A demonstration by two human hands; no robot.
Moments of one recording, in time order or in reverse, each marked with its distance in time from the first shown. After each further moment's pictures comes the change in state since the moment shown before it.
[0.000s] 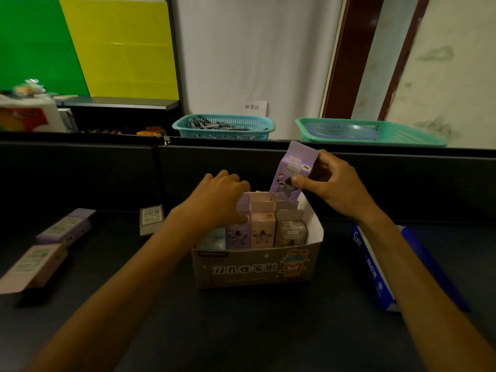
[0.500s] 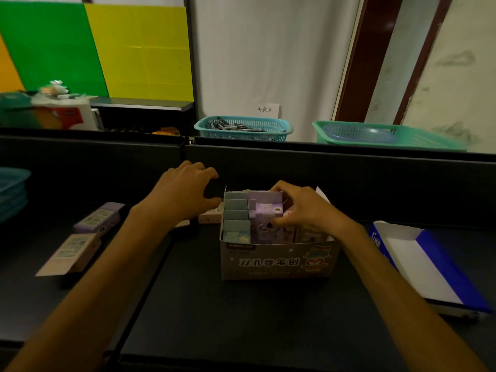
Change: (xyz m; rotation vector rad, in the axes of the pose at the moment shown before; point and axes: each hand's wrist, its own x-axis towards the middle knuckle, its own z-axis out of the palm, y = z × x) left_hand -0.062 -0.067 -0.027 -0.021 0.003 -0.249; right_hand -0.007 -0.034 0.069 -0.158 -0.465 0.005
